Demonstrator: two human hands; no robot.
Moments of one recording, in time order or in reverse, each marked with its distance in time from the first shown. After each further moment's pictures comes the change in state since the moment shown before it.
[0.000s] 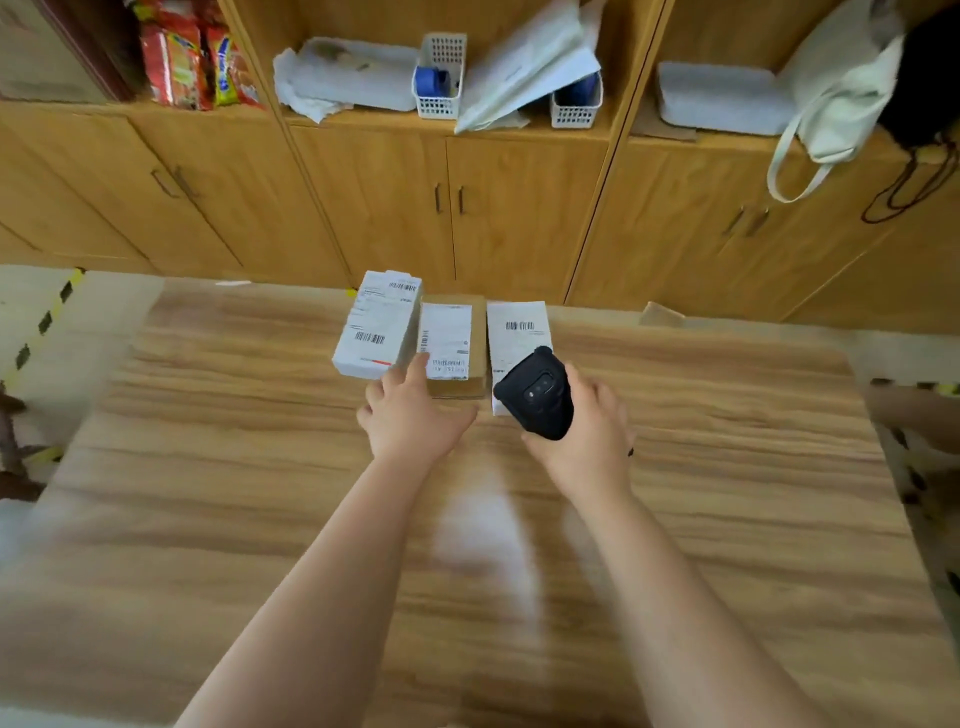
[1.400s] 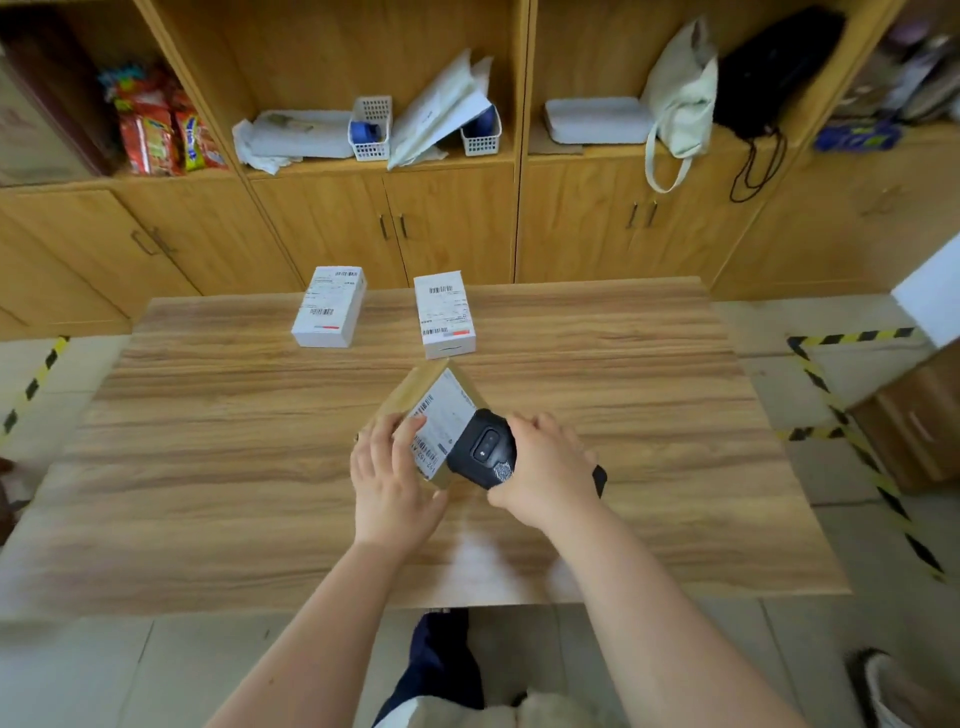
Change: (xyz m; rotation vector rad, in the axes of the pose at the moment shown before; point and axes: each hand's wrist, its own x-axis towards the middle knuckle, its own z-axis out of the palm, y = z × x) left_hand -0.224 -0.064 0.071 -0.139 0.361 0.668; right_hand -0.201 0.053 -0.083 -0.228 -0.269 -0.016
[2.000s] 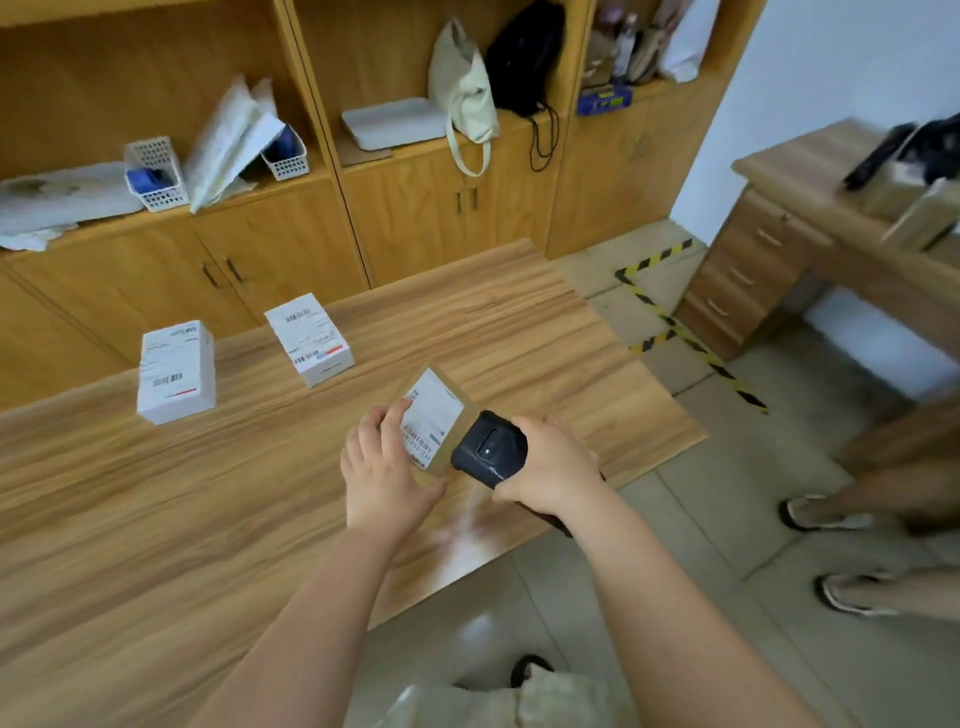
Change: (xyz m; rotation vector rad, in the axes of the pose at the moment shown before) left_hand 0.007 0.057 0.016 -0.144 -0.255 0.169; right_hand -0.078 0.060 0.003 0.273 0.121 0.375
